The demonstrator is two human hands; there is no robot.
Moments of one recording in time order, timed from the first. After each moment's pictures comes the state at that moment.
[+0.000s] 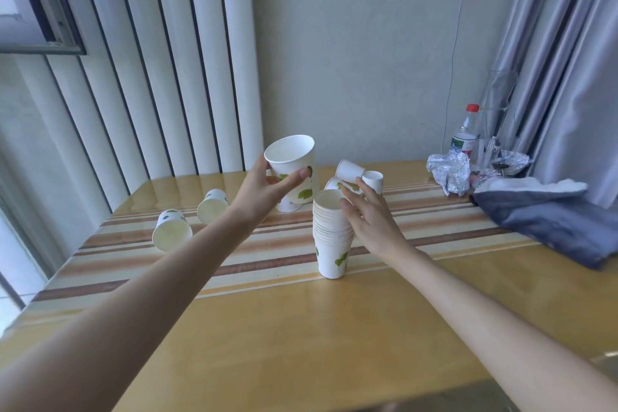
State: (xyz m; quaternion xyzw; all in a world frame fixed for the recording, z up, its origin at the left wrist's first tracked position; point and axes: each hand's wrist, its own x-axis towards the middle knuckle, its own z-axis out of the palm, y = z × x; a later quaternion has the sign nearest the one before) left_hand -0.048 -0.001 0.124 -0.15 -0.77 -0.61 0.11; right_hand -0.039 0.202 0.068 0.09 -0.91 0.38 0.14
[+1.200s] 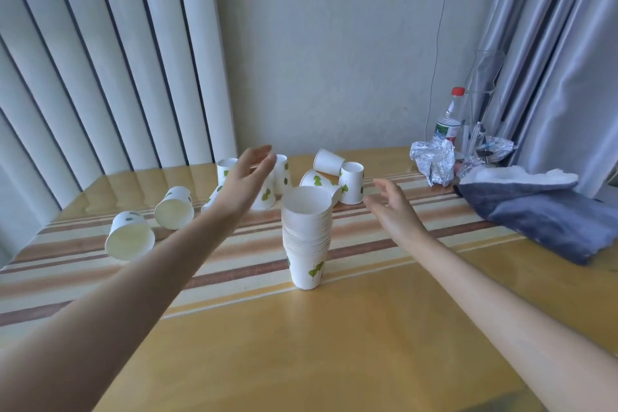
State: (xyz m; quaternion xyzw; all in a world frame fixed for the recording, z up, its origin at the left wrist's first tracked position) left_hand -0.090 0.031 0.111 -0.12 -0.79 -0.60 0.08; right_hand -0.076 0.272 0.056 -0.02 -0.84 0.51 0.15
